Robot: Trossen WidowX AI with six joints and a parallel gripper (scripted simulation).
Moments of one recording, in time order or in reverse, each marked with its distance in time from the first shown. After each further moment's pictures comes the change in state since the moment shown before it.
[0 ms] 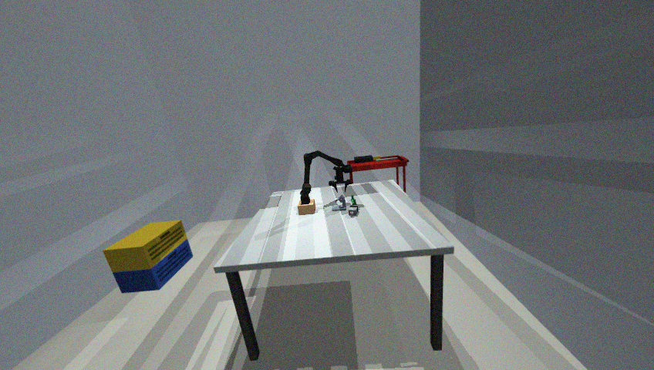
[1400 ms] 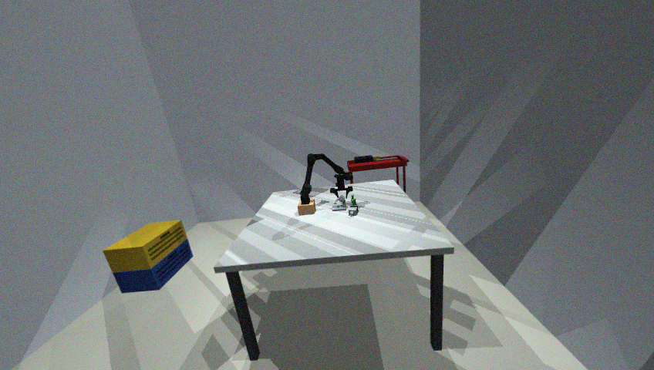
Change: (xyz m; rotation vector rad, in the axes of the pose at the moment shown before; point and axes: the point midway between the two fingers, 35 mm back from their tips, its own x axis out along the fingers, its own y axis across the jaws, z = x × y) arm 0.064 -0.004 0.002 0.000 -0.005 -0.012
